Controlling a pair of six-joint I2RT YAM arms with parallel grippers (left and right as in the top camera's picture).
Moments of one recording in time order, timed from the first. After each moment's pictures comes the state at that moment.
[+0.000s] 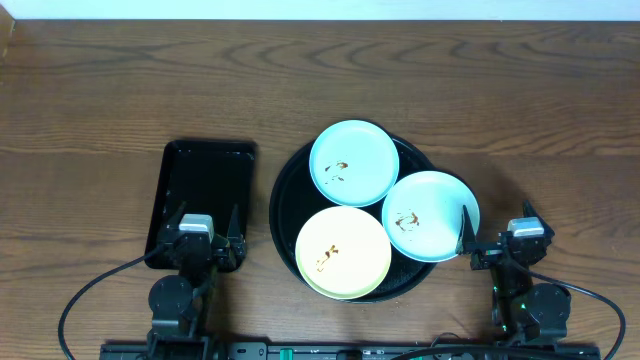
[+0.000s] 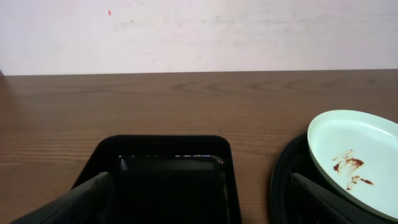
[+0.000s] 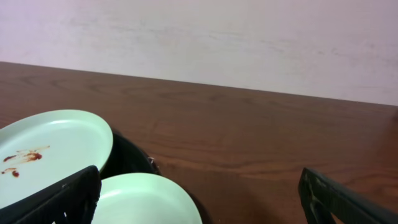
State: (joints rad) left arm -0.06 0.04 0.02 -0.11 0.02 -0.01; right arm 0.04 0.01 0.01 -0.07 -0.05 -0.04
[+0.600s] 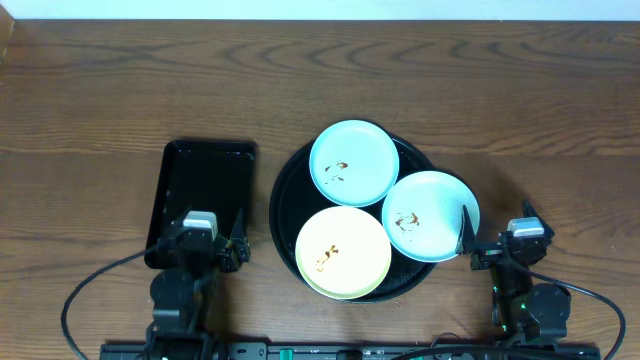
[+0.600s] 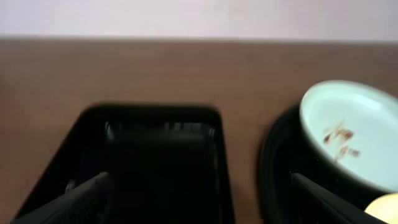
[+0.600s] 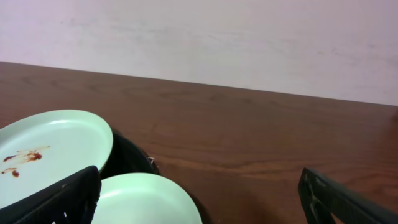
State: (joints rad) left arm -0.06 0.16 0.07 -0.19 0.04 -0.05; right arm 0.04 0.01 0.01 -0.07 -0.05 -0.04
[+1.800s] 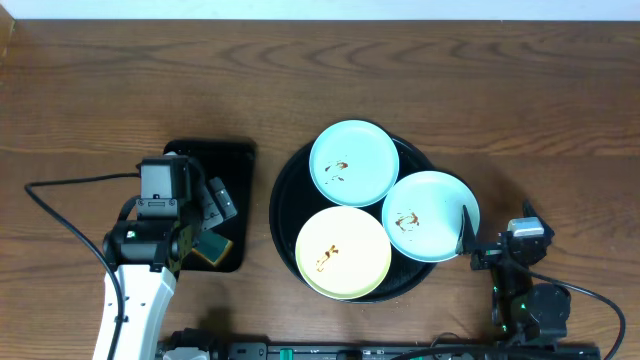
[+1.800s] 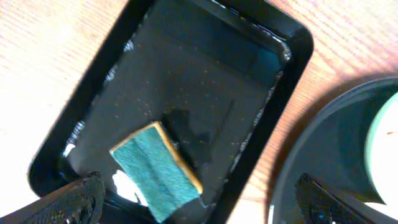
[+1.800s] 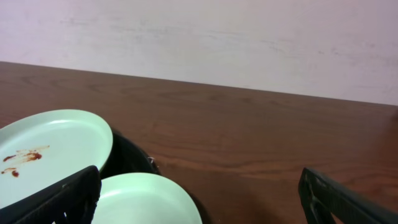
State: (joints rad) left arm -0.02 1.04 0.84 -0.87 -0.07 -0.49; right arm 0.04 0.01 0.01 -0.07 -0.05 -0.04
